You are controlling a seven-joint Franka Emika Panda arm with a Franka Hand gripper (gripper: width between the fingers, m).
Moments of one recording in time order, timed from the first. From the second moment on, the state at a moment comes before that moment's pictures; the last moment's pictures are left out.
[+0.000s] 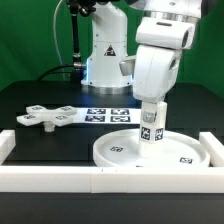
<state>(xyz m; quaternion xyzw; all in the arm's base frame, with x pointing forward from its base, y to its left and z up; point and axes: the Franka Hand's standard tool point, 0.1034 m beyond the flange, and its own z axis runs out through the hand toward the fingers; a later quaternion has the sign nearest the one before) 0.562 0.041 0.070 0.84 0.54 -0.02 0.07</state>
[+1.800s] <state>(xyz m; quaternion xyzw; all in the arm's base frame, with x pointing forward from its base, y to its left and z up) 0.560 0.043 0.069 0.96 -0.28 0.03 0.00</state>
